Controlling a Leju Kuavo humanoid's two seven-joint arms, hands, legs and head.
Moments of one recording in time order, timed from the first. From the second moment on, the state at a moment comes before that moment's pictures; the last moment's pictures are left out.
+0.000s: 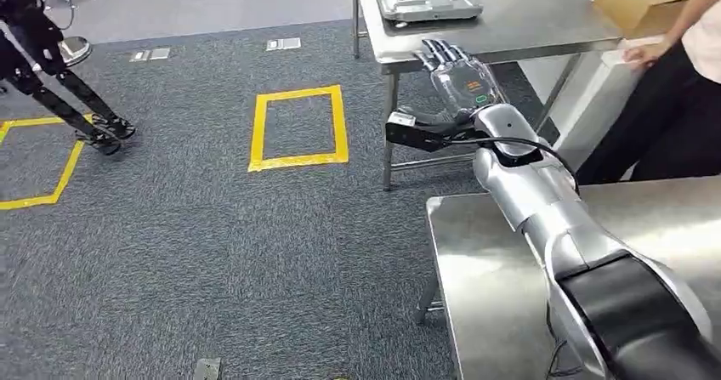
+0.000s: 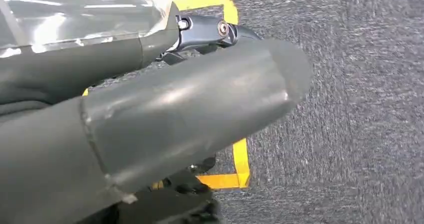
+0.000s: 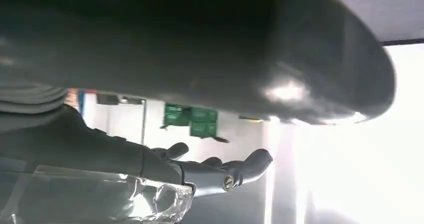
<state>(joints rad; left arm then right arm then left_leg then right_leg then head) -0.06 -0.11 -0.13 -0.16 0.15 0.34 -0.40 -1.09 -0.06 0.57 -0.54 1.18 -0.38 -0.18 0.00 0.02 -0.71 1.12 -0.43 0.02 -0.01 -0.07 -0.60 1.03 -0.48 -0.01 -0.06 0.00</state>
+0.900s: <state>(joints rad) -0.06 -0.11 -0.14 -0.16 0.14 0.34 -0.38 -1.08 -0.06 0.57 -0.53 1.19 -0.38 -0.18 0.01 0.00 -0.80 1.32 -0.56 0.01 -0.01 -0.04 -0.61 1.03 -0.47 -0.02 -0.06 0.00</state>
